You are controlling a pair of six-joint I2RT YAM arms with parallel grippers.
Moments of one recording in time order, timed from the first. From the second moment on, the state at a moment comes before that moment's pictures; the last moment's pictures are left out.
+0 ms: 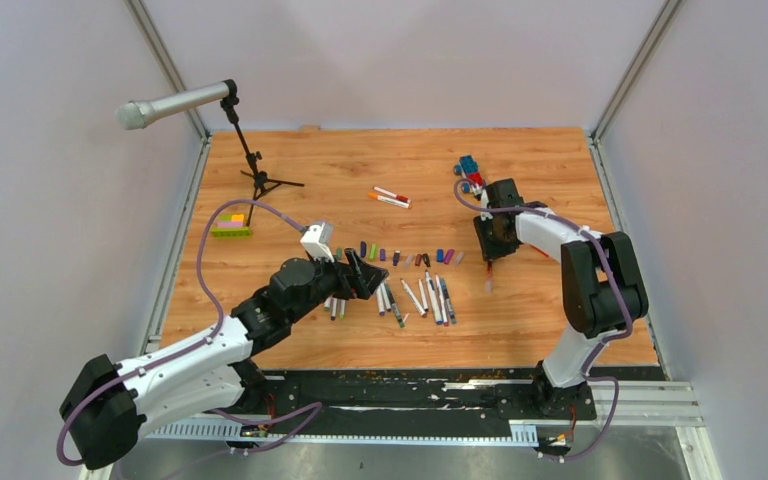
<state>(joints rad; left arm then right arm) -0.83 0.89 0.43 0.21 -0.11 -0.71 0.24 1.74 1.05 -0.47 0.01 -0.02</state>
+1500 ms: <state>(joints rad) -0.97 1.80 0.84 0.63 0.16 -0.91 -0.06 1.58 0.90 -0.33 -0.70 0.18</state>
